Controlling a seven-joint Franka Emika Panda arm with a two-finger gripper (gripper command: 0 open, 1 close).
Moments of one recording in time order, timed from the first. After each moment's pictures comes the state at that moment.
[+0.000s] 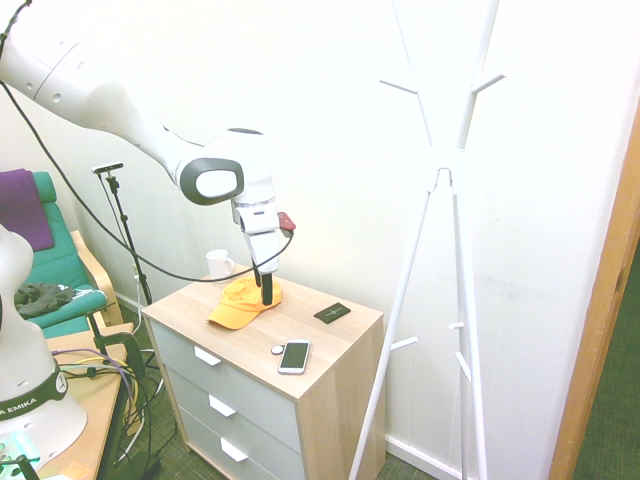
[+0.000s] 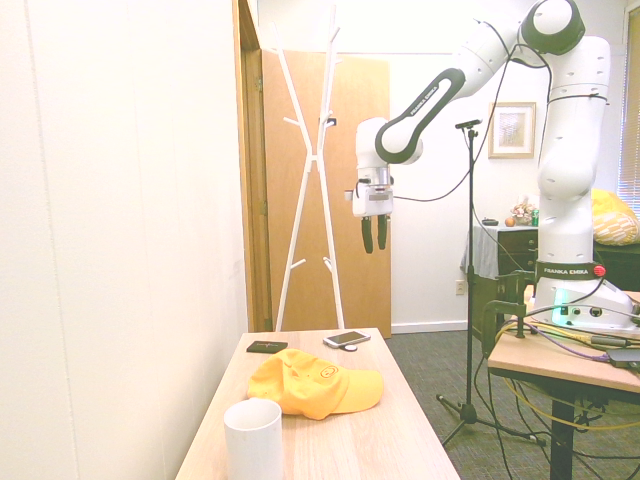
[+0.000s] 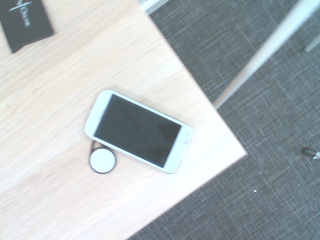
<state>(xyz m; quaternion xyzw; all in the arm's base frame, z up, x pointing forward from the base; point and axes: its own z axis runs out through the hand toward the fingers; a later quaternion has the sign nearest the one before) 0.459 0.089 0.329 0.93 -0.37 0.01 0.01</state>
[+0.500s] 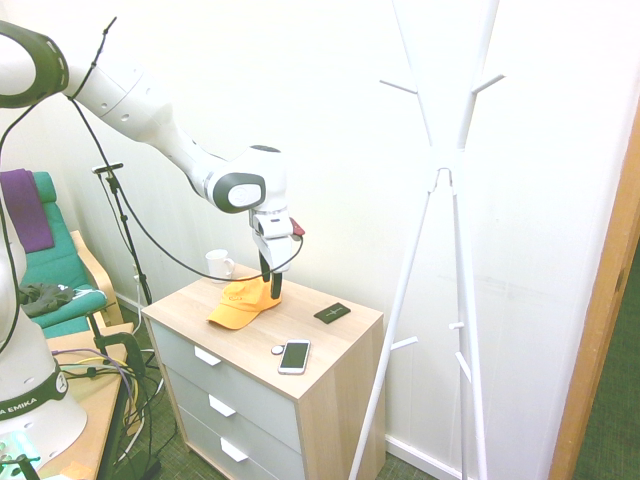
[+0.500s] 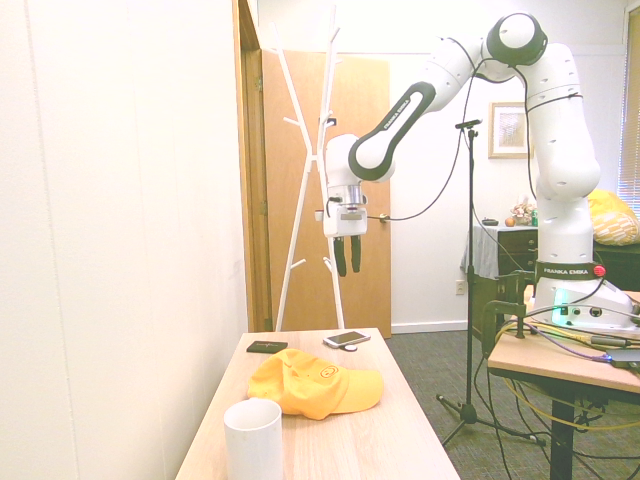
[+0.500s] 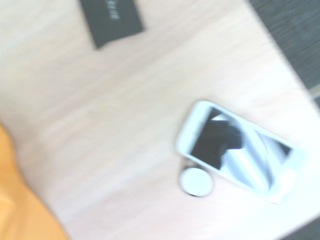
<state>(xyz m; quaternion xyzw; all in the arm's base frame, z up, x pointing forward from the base) 0.500 0.181 0.286 0.94 -0.35 -0.03 -0.03</state>
